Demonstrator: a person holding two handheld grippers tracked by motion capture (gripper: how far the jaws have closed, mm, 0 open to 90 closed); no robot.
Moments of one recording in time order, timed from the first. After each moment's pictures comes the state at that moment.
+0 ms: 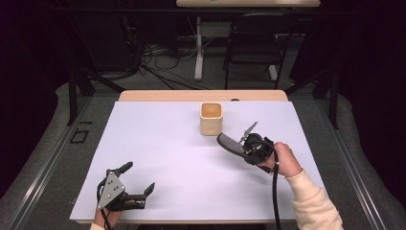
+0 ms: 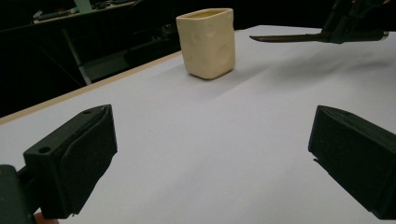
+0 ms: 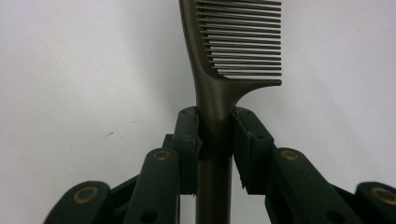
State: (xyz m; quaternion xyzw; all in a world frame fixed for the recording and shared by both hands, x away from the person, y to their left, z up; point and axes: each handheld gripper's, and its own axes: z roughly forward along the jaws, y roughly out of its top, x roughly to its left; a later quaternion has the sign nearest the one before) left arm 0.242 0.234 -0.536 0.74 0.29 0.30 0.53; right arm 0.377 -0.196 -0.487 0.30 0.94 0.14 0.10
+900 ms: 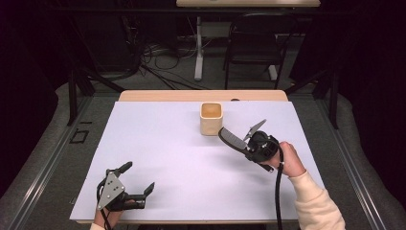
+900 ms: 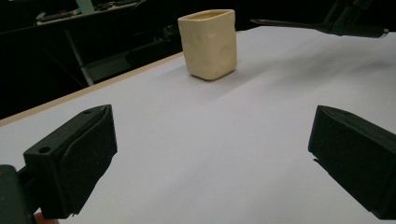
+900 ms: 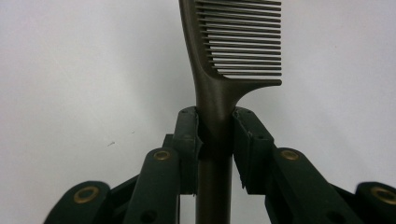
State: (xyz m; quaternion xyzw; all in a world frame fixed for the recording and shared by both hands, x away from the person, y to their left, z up) left arm 0.242 0.234 -0.536 0.73 0.29 0.31 0.53; right arm 0.375 -0.209 -0.477 0.30 0.93 0.19 0.11
